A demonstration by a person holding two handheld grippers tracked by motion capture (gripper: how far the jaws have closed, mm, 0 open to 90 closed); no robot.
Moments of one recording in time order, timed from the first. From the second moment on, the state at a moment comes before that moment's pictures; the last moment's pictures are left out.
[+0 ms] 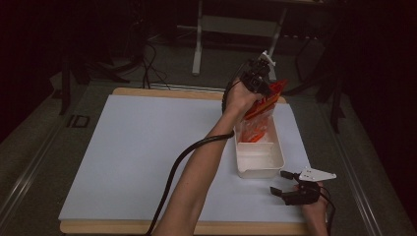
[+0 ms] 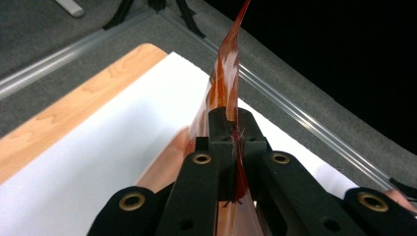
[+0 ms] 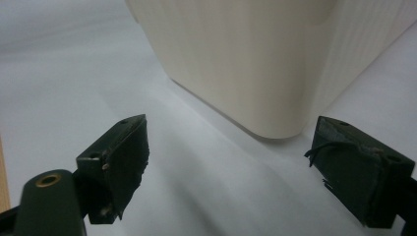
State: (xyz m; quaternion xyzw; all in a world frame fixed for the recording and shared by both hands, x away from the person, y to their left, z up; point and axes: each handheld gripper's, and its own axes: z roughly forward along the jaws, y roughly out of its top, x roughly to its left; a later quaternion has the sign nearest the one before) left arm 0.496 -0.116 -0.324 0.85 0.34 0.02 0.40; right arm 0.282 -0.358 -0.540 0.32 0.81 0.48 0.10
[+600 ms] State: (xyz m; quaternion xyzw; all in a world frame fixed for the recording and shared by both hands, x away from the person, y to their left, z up) left arm 0.499 -0.113 -0.340 0.84 0.37 0.01 0.41; right arm 0.283 -0.359 -0.540 0.32 0.81 0.48 0.10
